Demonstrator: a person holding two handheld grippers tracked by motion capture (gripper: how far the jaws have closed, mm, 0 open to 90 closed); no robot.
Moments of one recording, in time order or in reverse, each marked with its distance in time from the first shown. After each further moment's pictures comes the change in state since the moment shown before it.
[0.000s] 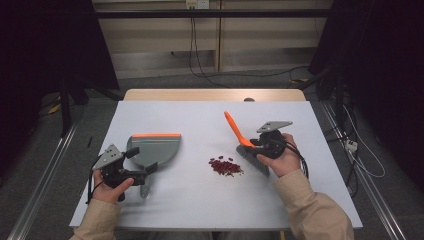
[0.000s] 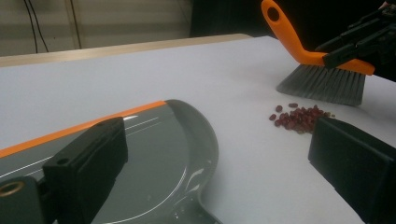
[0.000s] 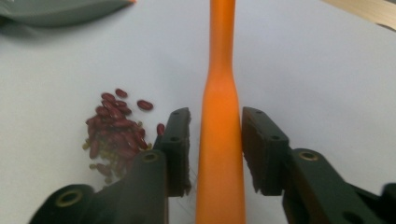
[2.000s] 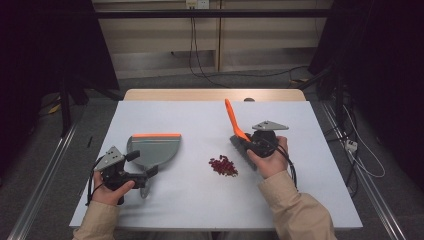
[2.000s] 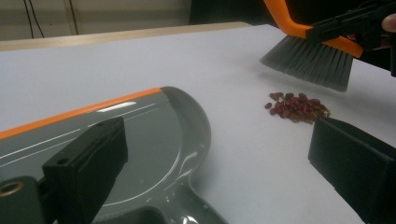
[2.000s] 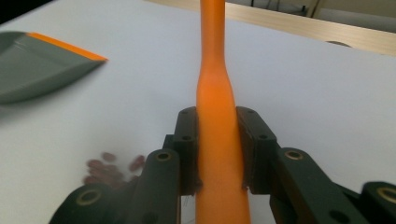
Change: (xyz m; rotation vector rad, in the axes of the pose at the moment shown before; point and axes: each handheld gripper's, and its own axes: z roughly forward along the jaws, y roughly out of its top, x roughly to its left) left arm -0.006 -0.001 -0.002 0.050 -0.001 -0.016; right arm 0.018 0.004 0.013 -0.164 -0.149 0.177
